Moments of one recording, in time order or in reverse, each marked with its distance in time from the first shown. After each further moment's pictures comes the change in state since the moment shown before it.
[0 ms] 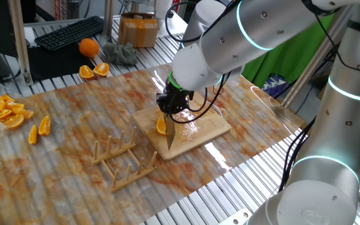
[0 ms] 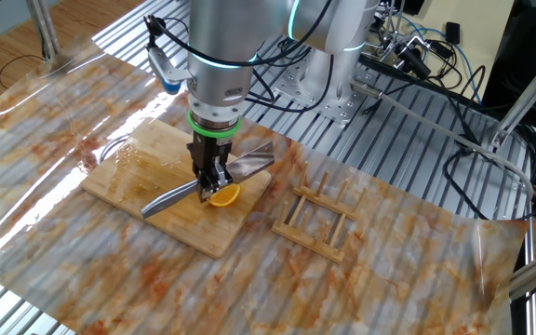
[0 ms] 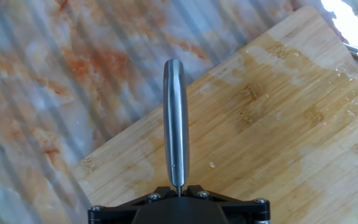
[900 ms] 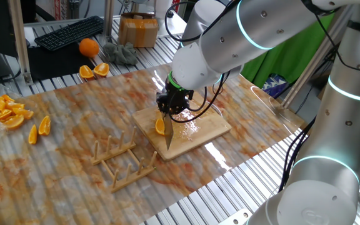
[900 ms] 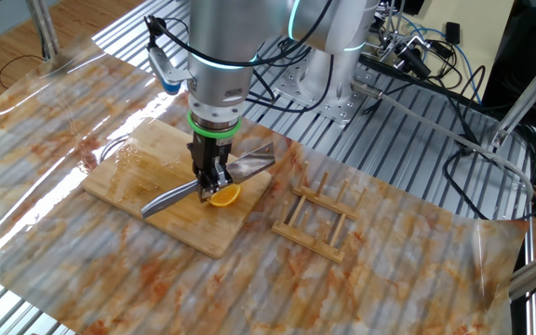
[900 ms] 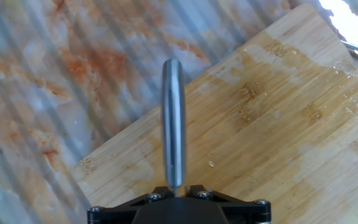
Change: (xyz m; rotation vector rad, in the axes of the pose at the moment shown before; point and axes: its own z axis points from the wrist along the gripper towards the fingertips) arm 0.000 0.000 0.000 0.007 0.008 0.009
